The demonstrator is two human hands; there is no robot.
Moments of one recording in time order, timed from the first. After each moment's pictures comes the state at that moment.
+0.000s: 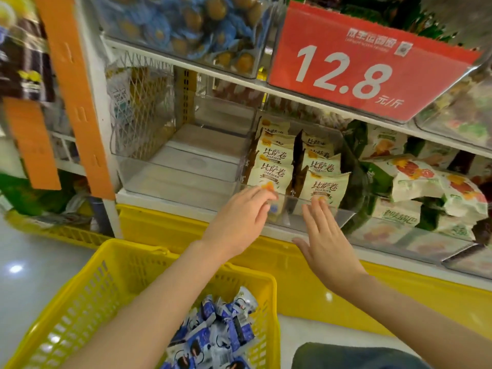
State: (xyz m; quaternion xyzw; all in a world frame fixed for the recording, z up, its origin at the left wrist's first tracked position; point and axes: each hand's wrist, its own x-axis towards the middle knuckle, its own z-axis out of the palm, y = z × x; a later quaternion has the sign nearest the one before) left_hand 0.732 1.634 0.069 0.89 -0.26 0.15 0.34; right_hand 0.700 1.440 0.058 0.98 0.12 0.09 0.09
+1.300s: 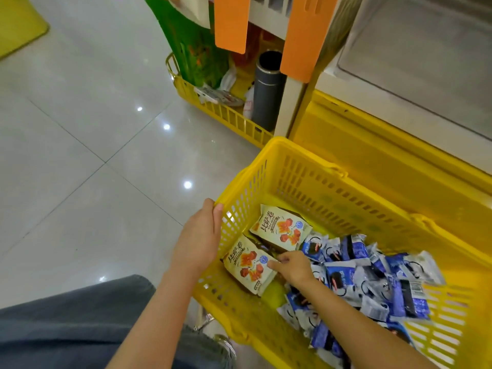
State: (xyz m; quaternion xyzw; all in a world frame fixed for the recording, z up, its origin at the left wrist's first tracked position) left_hand 0.602 1.910 -0.152 0.90 0.27 0.01 0.33; right_hand 0.655 1.712 -0.263 0.85 -0.03 -0.42 -0.32
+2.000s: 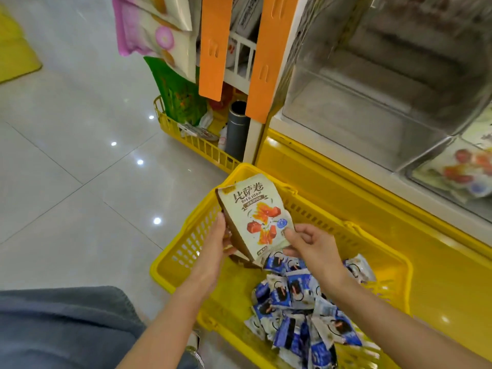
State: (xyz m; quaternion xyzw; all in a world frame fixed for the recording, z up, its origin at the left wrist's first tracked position) left_hand 0.595 1.831 -0.101 0.53 0.28 0.00 0.80; right_hand 0.663 1.663 -0.072 0.76 0.00 -0.24 -0.60
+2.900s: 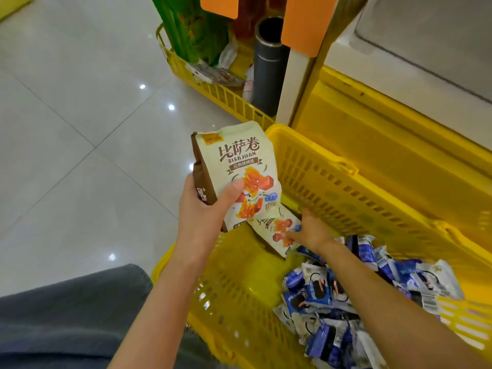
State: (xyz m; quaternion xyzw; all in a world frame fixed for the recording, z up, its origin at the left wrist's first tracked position) left_hand 0.642 1.883 -0.112 0.61 0.38 0.12 0.68; right_hand 0.747 1.702 -0.277 0.89 0.15 -0.39 -0.16
